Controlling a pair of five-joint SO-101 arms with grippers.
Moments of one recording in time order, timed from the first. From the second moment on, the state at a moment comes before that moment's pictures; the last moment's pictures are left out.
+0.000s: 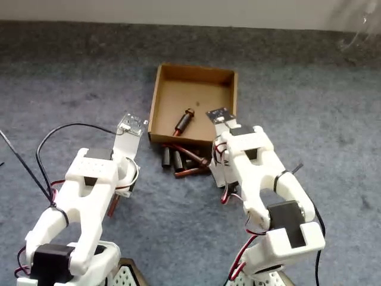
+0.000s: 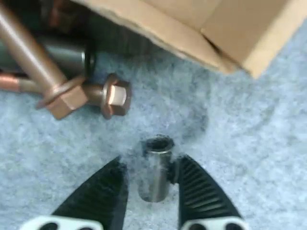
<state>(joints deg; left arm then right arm) -0.5 -21.1 54.3 56.7 -8.0 -17.0 2.7 32.3 62.5 10.2</state>
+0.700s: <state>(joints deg) -0.5 -56.5 37.8 65.5 4.3 -40.3 -38.0 41.7 56.2 3.1</state>
